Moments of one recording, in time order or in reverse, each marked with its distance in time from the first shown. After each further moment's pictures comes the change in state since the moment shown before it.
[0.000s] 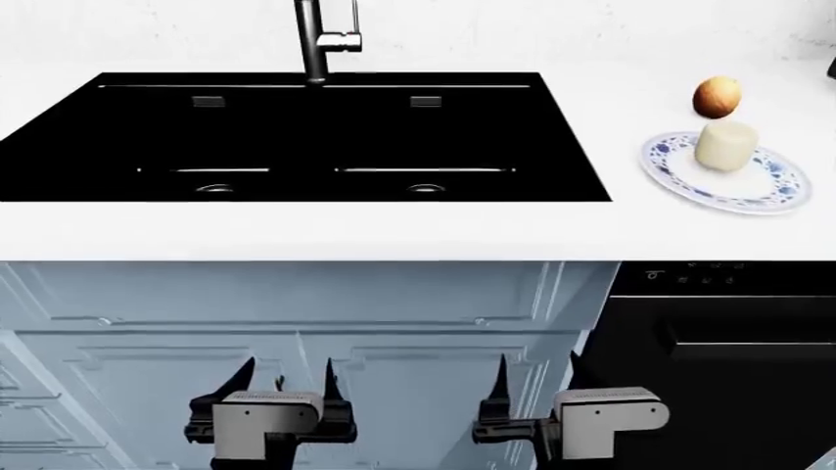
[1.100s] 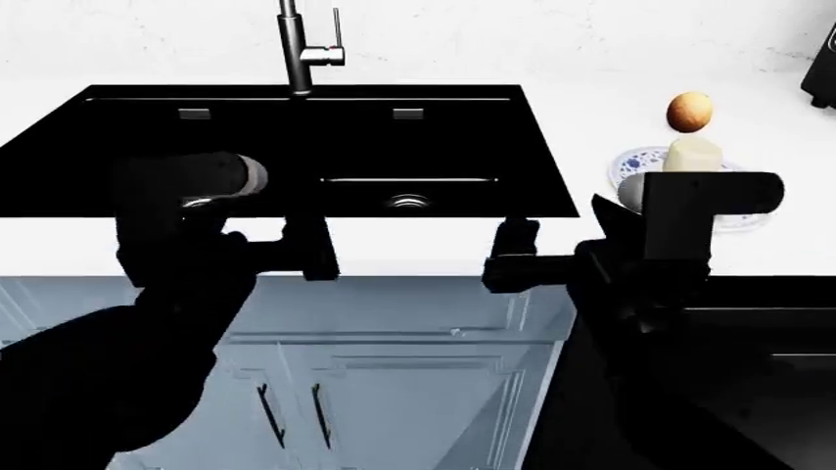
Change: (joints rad) left arm -0.695 -0.222 -0.181 0.591 -1.076 -1.304 -0.645; right arm 0.634 0.162 0.172 -0.739 0.899 1.333 0.486
